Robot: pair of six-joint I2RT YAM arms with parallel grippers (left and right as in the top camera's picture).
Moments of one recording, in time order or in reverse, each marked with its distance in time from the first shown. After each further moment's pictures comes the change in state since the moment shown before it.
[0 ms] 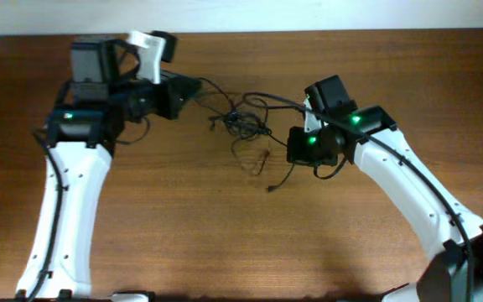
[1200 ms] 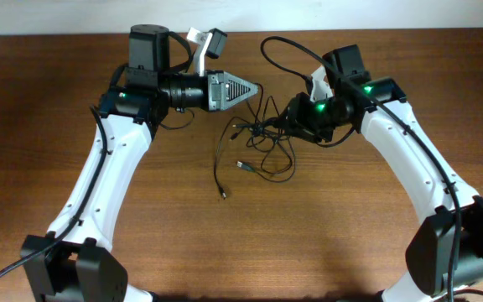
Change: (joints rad) left arm -0.172 0.177 0.014 0.213 0.351 -0.251; right arm -0.101 0.140 0.177 0.051 -0.276 0.128
